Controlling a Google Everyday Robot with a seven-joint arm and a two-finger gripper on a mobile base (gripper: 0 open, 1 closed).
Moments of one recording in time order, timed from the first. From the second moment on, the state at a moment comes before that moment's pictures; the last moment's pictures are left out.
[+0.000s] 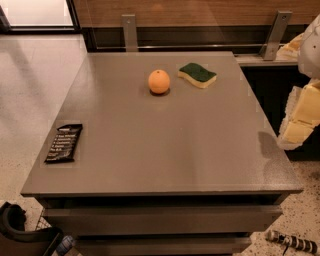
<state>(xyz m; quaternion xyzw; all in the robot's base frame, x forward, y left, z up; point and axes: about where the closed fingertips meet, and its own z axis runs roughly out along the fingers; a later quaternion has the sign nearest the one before) 0.438 -0.215 0.983 -0.60 0.78 -0.04 0.17</state>
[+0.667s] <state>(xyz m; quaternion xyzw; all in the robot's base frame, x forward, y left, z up) 0.461 -0.227 0.994 -0.59 0.78 -0.05 0.20</state>
